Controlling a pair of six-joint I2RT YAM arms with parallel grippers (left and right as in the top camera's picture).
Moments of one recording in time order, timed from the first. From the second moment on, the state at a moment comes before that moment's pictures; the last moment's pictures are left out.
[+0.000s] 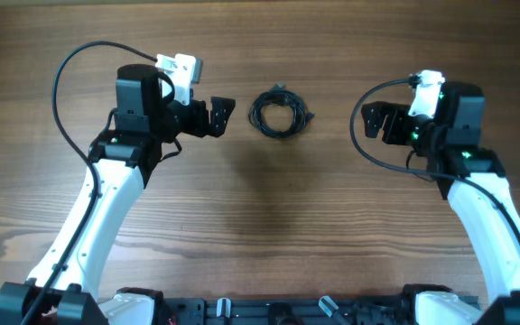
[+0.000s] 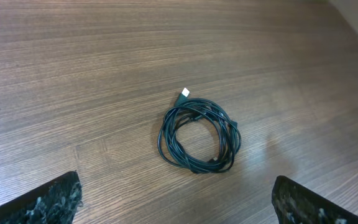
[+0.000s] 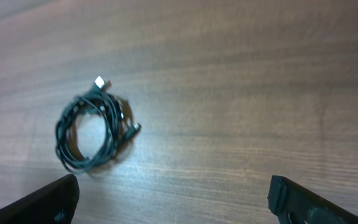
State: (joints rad) left arm -0.15 1.40 1.00 -0.27 0.41 -0.06; right arm -0.03 1.35 0.86 -0.30 -0.32 0.16
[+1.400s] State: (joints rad) left arm -0.35 1.80 1.00 0.08 0.20 -0.03; right arm -0.03 1.47 0.86 -0.36 -0.39 -0.03
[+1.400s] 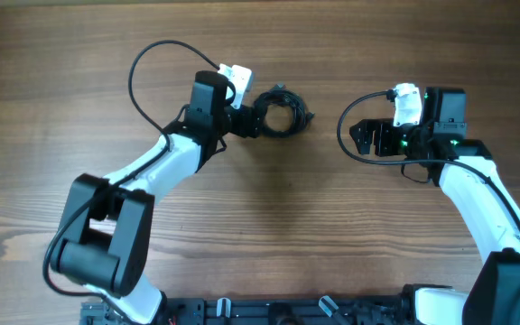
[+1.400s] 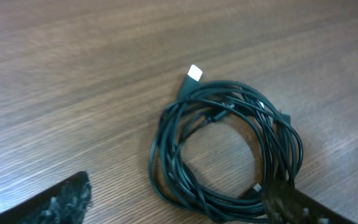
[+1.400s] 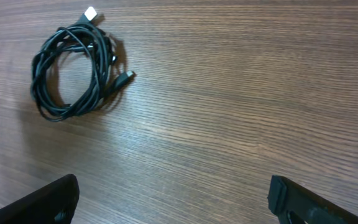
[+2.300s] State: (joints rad) left arm -0.35 1.99 1.00 0.27 0.30 0.09; right arm -0.03 1.47 0.86 -0.38 -0.60 0.02
